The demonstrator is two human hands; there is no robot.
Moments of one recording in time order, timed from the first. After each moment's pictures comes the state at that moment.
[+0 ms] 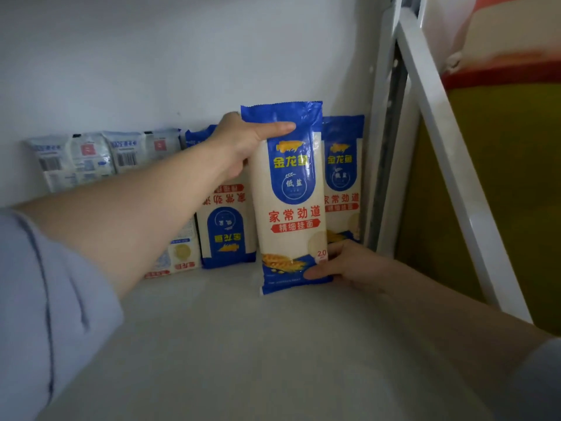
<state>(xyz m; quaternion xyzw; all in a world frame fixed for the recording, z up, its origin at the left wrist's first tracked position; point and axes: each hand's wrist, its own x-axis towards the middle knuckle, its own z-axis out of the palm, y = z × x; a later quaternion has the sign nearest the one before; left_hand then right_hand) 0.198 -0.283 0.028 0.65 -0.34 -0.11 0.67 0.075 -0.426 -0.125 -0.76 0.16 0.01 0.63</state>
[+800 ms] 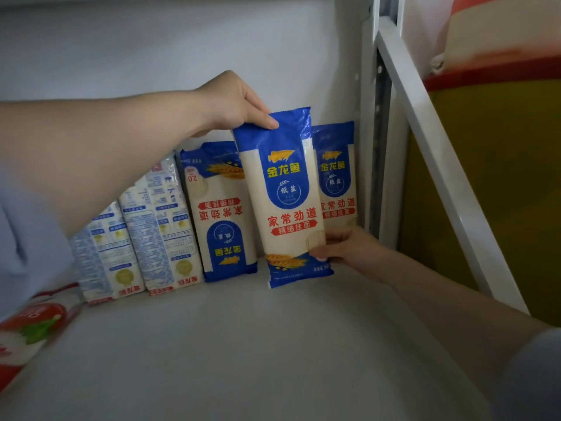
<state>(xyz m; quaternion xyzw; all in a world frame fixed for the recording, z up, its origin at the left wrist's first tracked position) 0.196 -0.283 0.096 0.84 -0.42 0.06 0.35 0.082 -0.440 -0.114 -0.71 0.15 -0.11 0.68</state>
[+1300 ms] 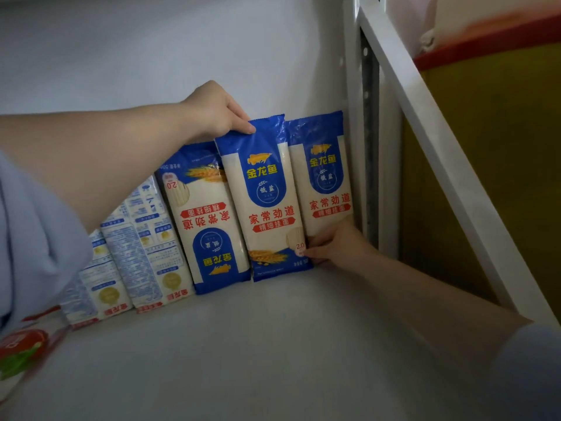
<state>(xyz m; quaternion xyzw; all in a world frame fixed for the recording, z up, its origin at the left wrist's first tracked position) 0.221 -0.312 0.083 0.87 -0.37 0.10 0.30 0.108 -0.448 -0.130 -0.82 0.21 -0.17 0.50</state>
